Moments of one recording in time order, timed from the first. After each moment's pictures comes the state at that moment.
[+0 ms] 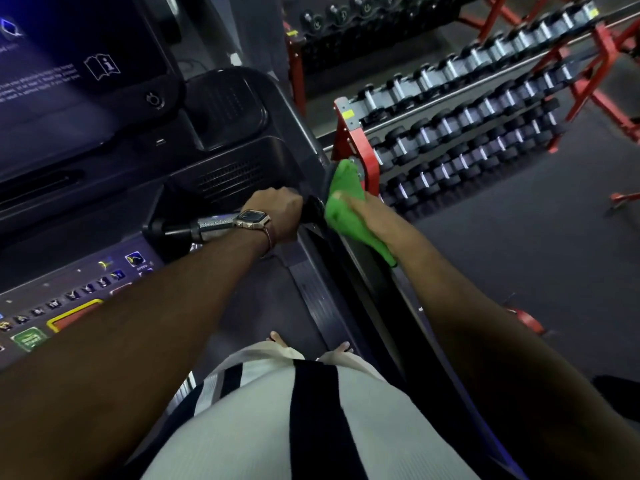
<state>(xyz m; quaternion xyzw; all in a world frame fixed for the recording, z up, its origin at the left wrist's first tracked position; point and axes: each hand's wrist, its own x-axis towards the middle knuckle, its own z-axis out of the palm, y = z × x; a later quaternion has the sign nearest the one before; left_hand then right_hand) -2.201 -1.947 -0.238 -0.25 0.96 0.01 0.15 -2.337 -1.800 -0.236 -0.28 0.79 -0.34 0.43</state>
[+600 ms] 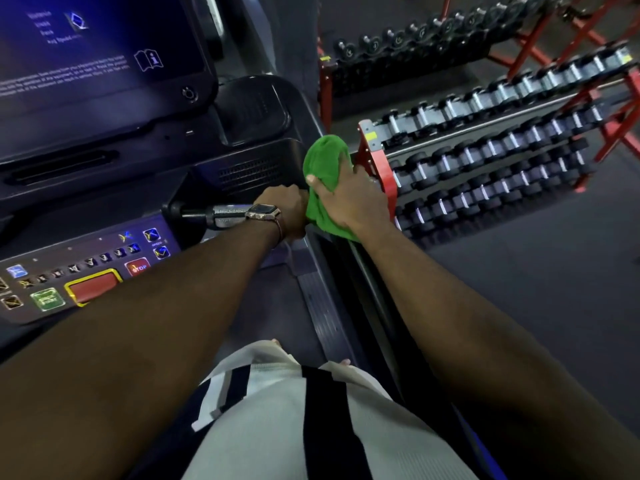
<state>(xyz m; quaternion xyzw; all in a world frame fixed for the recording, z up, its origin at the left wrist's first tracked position) -2.197 -1.942 -0.238 -0.31 0.94 0.01 0.16 -2.312 -1.853 -0.229 -0.44 0.87 -0.15 0.16</state>
